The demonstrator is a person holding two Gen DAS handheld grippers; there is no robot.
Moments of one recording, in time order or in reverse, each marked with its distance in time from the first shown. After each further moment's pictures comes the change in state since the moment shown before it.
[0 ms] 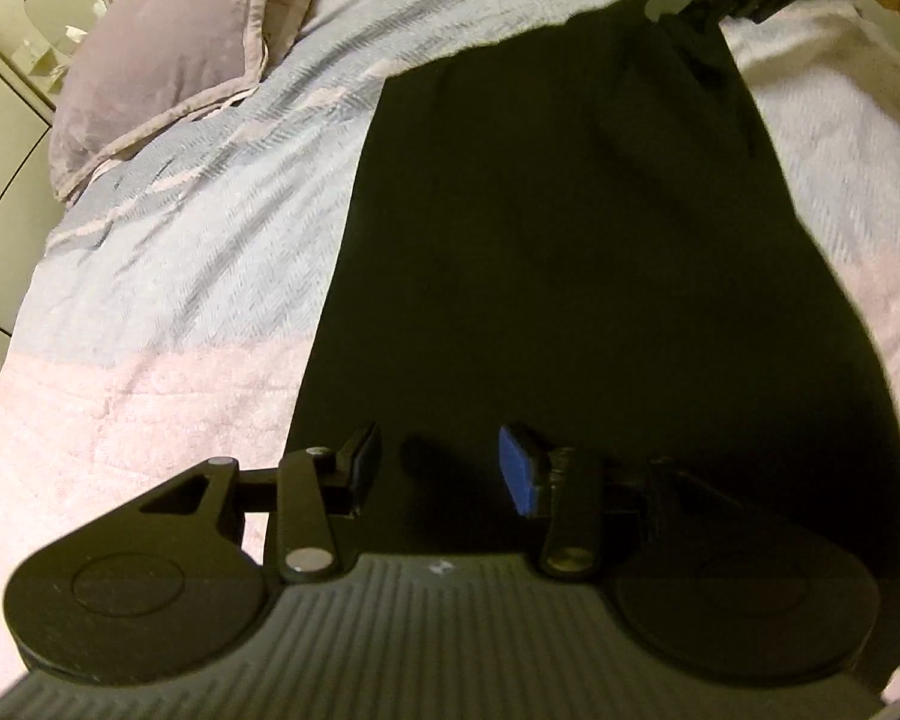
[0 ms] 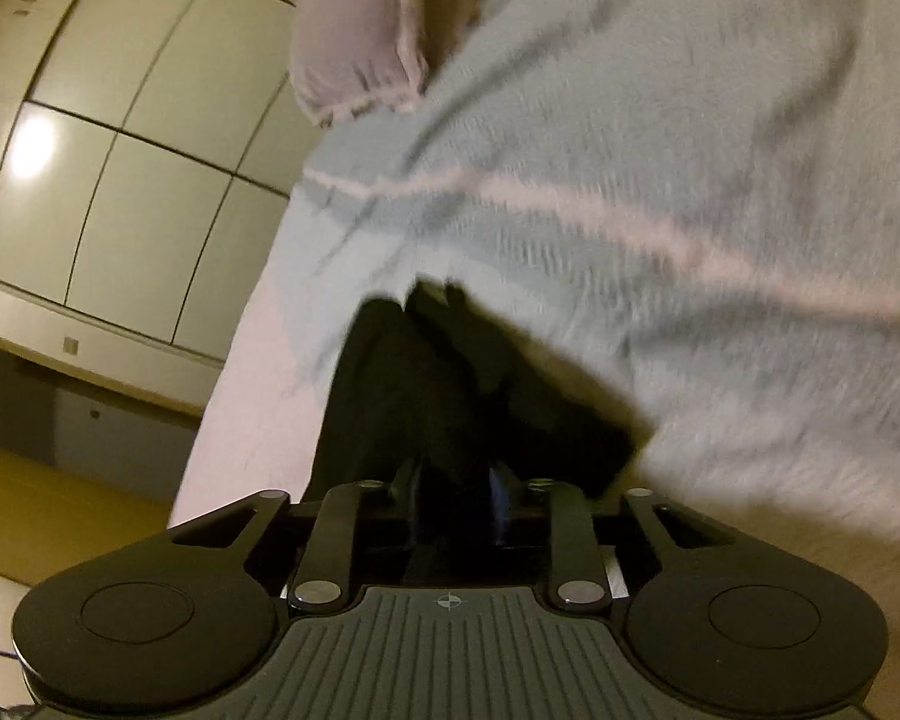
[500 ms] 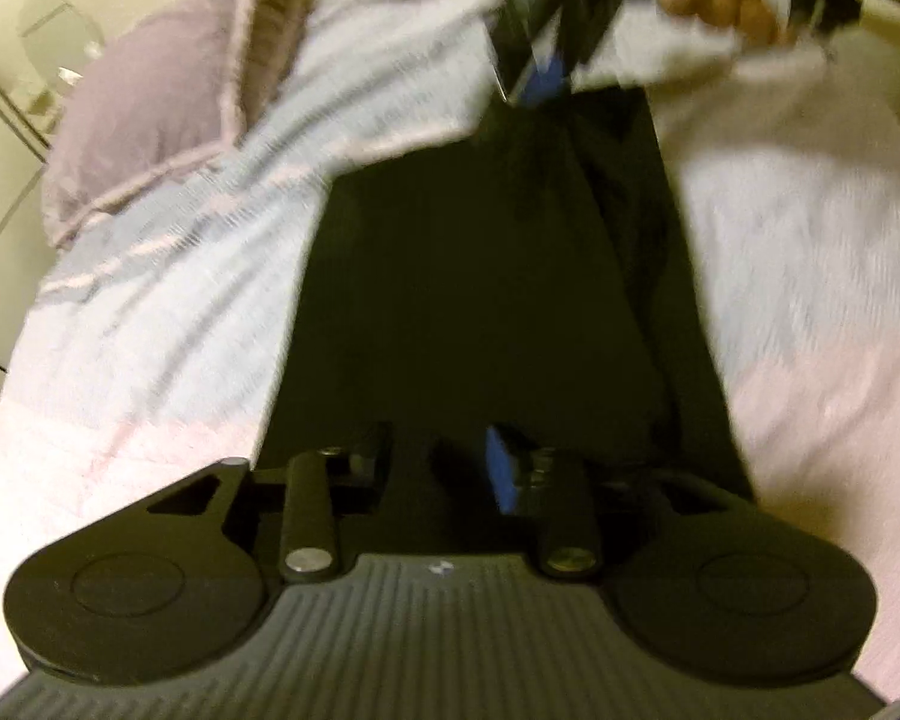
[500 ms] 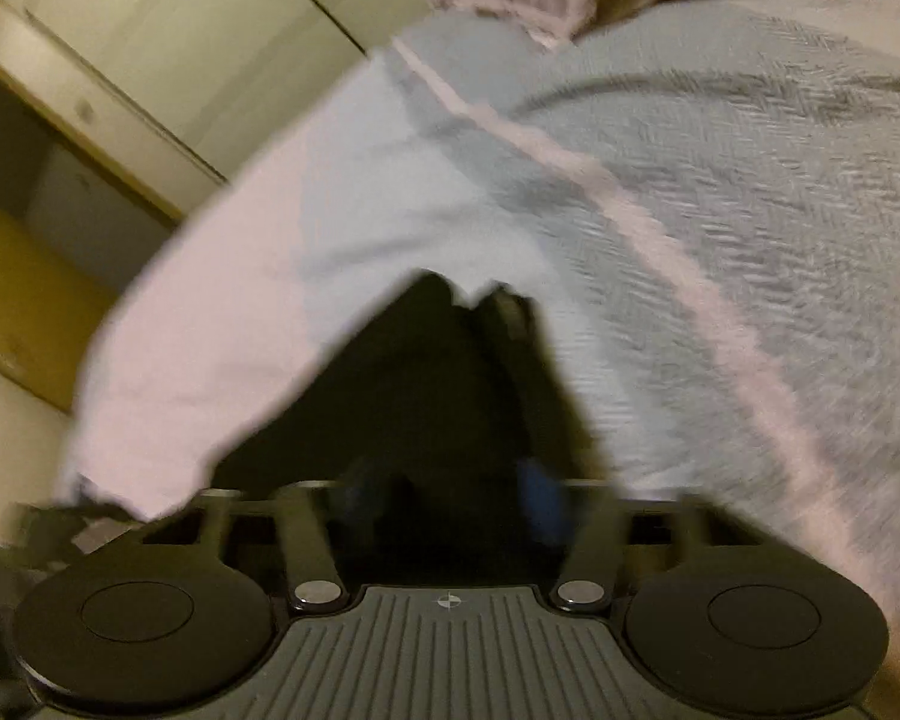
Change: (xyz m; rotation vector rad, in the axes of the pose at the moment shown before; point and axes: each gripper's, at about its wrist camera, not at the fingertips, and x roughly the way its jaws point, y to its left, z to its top) left arm -0.028 -0.045 0.028 -0.007 -0.139 0.005; right arm 0.079 0.047 0.047 -0.455 0.245 -0.120
